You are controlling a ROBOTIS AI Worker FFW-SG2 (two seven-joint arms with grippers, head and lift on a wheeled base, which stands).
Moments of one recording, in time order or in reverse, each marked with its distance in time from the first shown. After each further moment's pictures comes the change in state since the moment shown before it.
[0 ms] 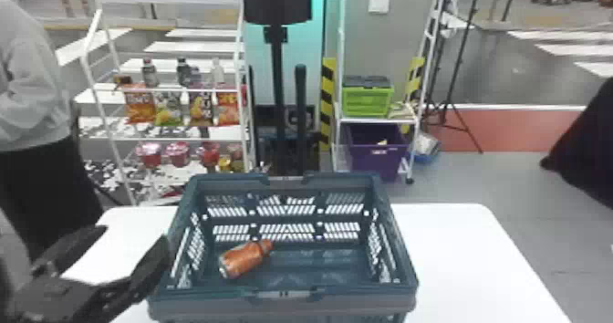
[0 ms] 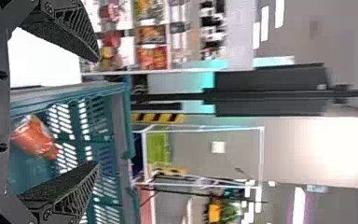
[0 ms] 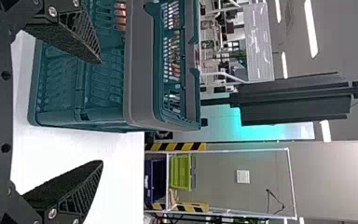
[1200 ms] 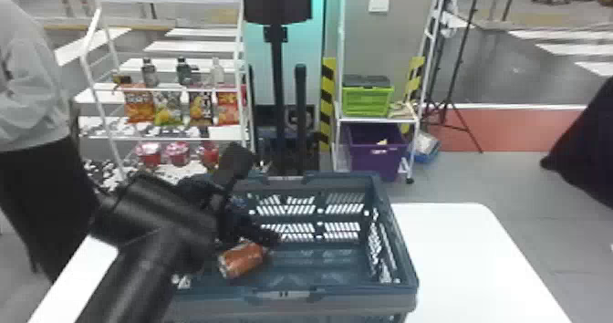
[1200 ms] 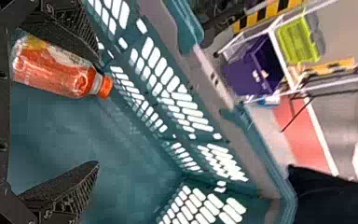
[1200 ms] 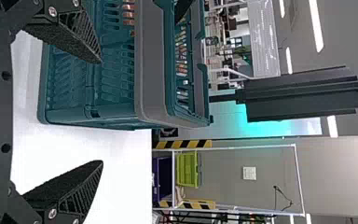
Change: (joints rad) left arm -0.940 0.072 -0.533 0.895 -0.511 0.545 -0.409; right arm -0.023 0.013 0.000 0.051 -0.008 -0.009 0.000
